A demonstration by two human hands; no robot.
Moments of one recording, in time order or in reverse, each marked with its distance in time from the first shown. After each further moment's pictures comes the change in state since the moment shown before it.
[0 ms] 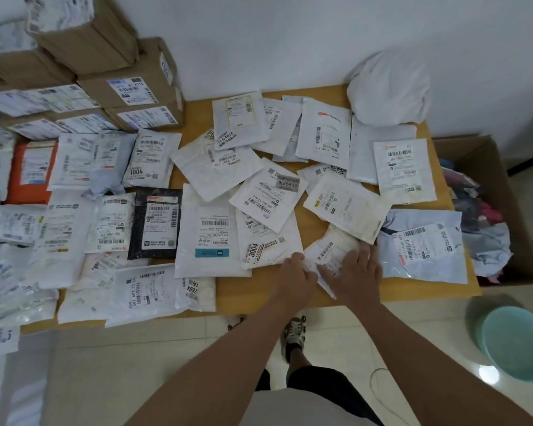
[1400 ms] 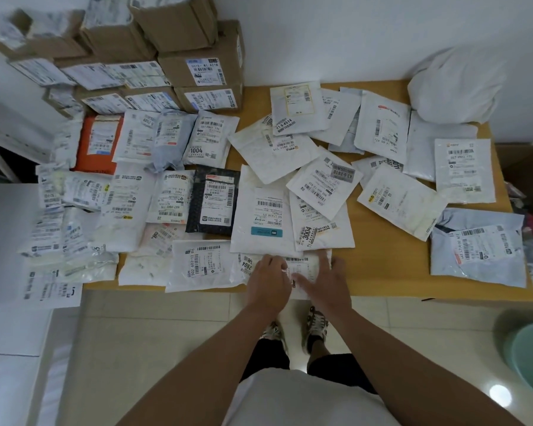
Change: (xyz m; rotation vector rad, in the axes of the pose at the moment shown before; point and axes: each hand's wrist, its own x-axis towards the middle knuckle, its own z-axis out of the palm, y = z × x) left_hand -0.066 -0.114 -0.085 0.200 0.297 0.026; right_hand -0.077 -0.125 0.048 0.383 -0.353 -0.046
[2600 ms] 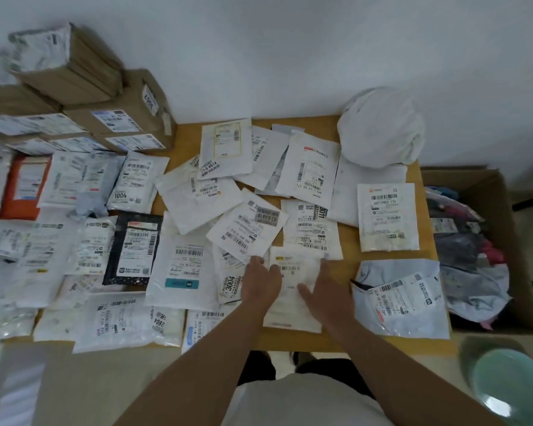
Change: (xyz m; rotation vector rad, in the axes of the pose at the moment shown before) left_hand 0.118 0.177 0.062 -0.303 -0.078 -0.523; right_hand 0.092 0.078 -0.174 -0.212 -0.054 0.031
